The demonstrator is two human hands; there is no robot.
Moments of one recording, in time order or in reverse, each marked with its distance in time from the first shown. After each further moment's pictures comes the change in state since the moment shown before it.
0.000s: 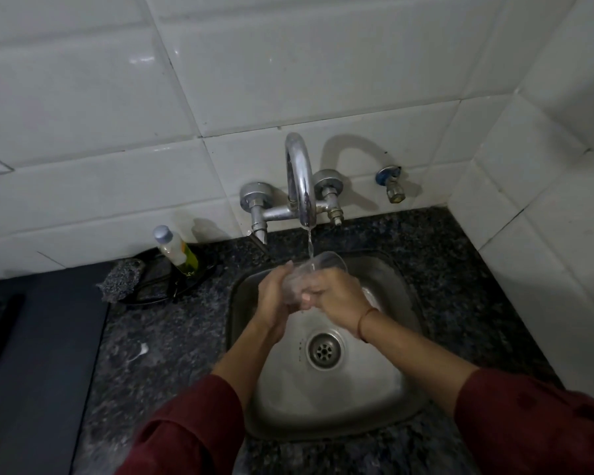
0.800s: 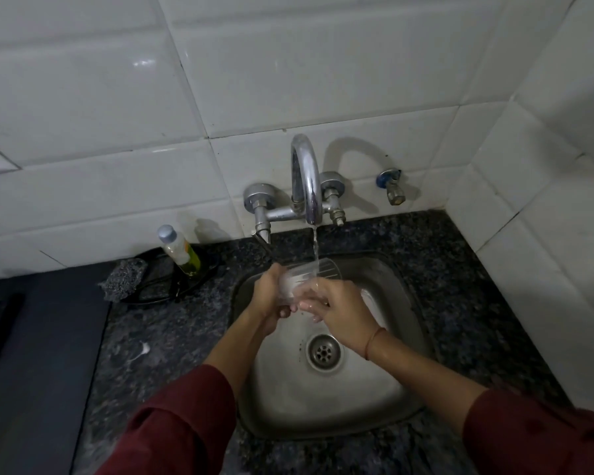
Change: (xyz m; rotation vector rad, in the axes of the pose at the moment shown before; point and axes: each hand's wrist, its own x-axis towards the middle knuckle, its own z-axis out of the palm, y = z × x) left_hand -0.004 0.017 -0.012 0.158 -0.093 -0.075; right_hand -0.020 0.005 0.019 0.233 0.106 -0.118
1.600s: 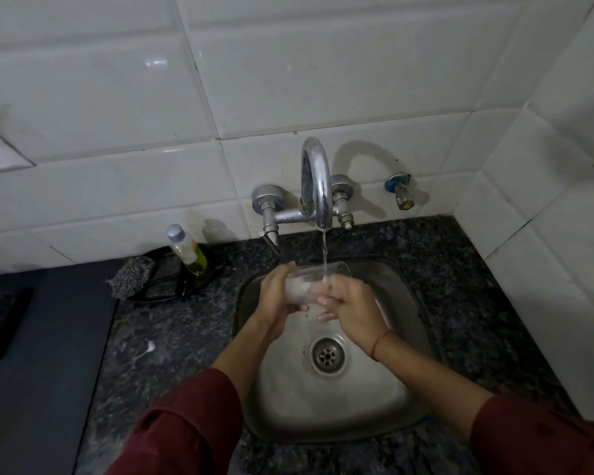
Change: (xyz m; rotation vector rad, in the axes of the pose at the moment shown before) left_hand 0.001 -0.003 -0.001 -0.116 0.048 0.117; right_hand 0.004 0.008 -0.001 0.160 0.093 0.096
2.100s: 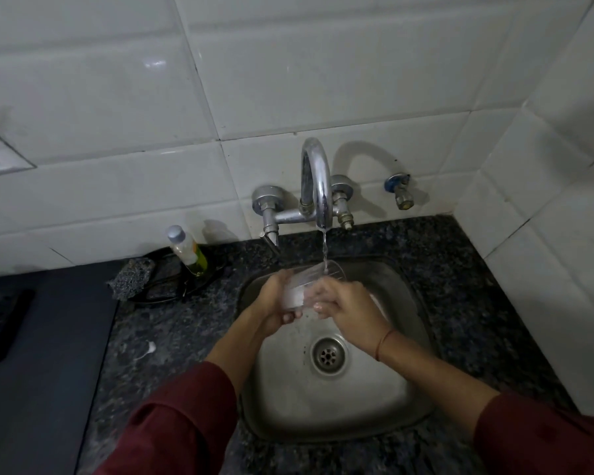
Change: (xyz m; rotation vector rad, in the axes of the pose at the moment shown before) left_hand 0.001 0.007 -0.007 0.122 -0.076 -0.217; right_hand 0.001 -0.005 -0.003 -0.113 -0.124 -0.065
